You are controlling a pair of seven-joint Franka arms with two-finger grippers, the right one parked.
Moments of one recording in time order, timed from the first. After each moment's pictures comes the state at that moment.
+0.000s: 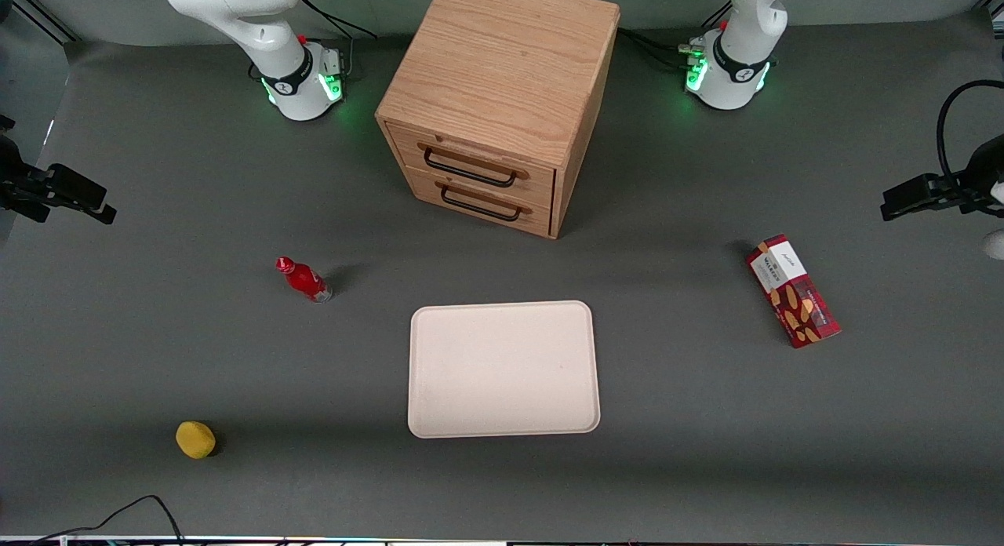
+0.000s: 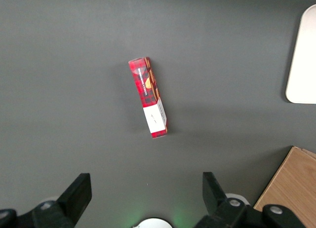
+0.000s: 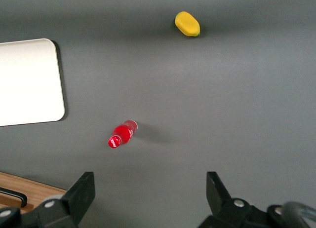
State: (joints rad) arm -0.03 0.15 0.02 -1.38 0.03 1.39 -0.10
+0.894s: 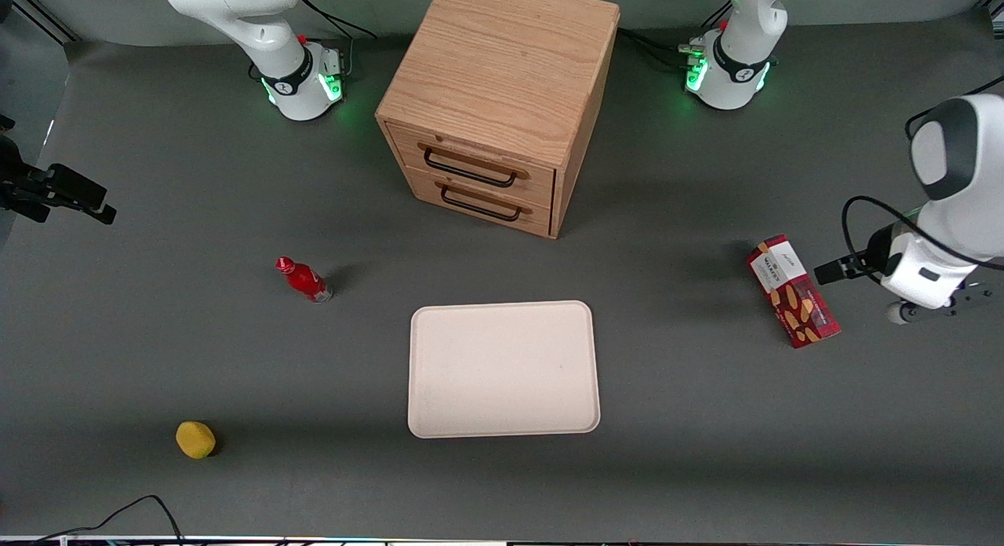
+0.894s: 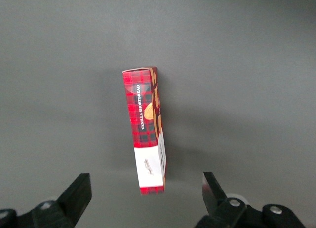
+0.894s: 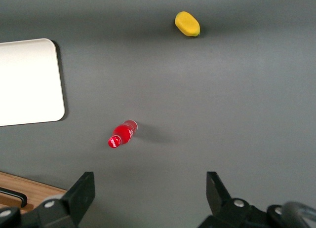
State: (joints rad) arm 0.01 0.17 0.02 -1.90 0.03 1.97 -0.24
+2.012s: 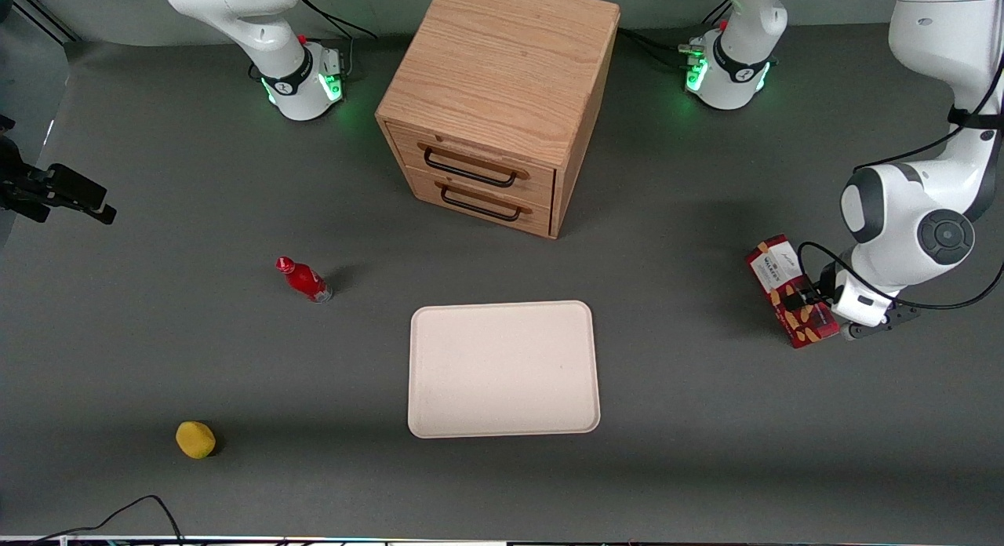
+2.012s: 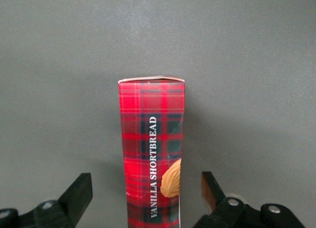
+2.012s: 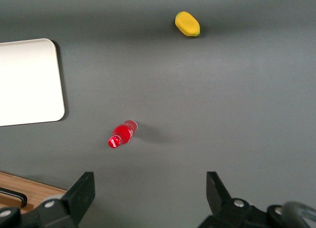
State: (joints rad) arm 0.06 0.35 0.02 -2.10 0.02 2.42 -0.28
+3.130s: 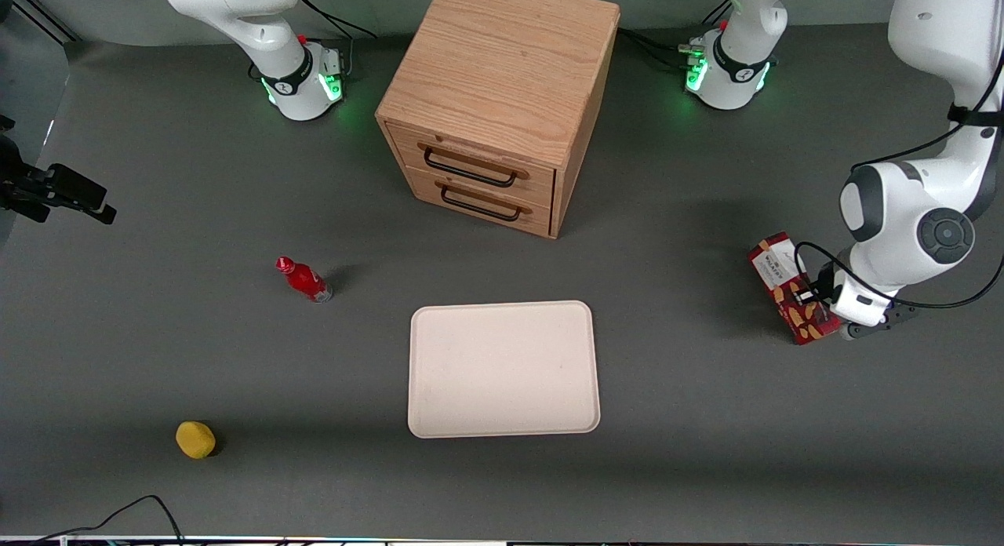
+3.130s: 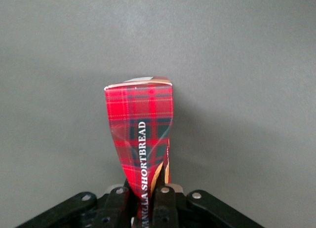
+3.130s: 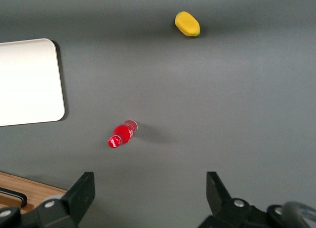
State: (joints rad) arm 0.06 0.31 0.01 -2.07 0.02 2.31 -0.30
